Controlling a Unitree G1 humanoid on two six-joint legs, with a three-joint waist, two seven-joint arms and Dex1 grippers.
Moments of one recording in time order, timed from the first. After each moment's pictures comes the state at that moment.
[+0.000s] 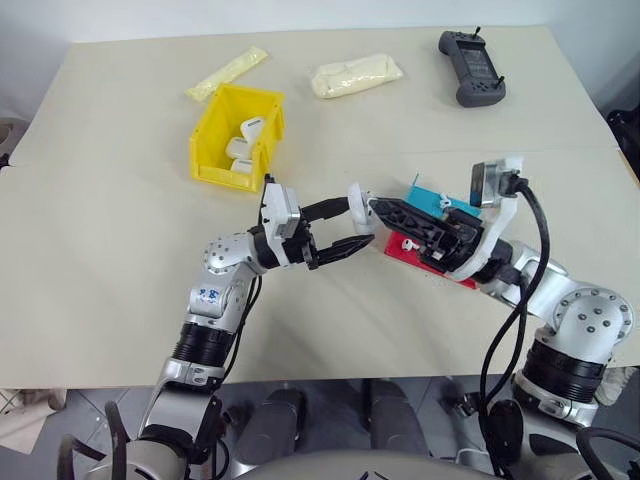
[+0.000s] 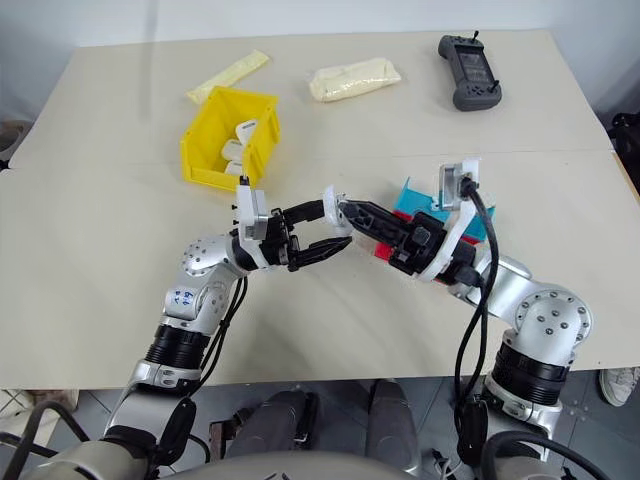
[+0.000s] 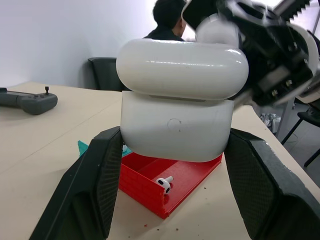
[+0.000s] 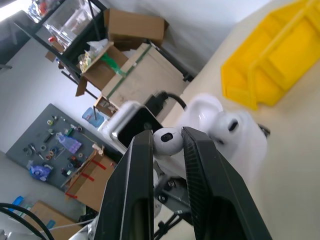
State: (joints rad) left arm -0.51 0.18 -0.10 0.16 -0.40 0.02 -0.99; right arm -0.41 -0.28 -0.38 -0.33 1.37 1.20 0.37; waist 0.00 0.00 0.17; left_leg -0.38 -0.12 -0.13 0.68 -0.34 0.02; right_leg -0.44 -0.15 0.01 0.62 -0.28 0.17
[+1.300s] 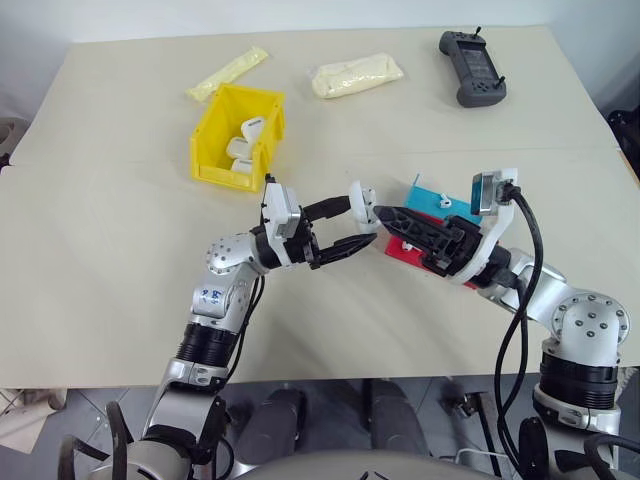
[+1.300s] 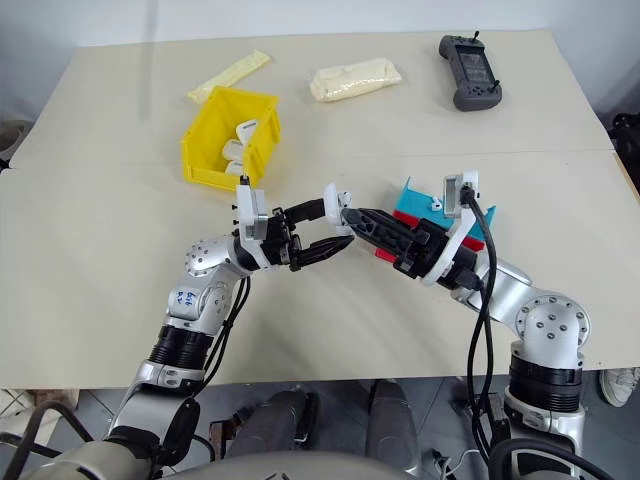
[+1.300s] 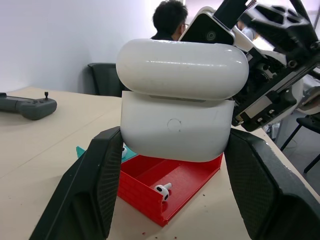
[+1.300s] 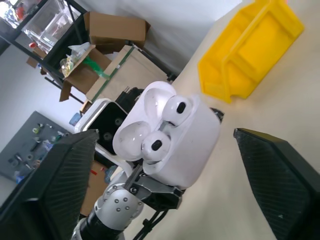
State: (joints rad) left arm -0.51 0.16 -0.09 0.17 -0.41 0.01 -1.00; right arm -0.32 -0.48 -0.27 -0.29 1.42 1.02 0.39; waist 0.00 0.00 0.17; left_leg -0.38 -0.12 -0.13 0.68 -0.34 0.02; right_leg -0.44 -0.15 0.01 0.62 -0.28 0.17
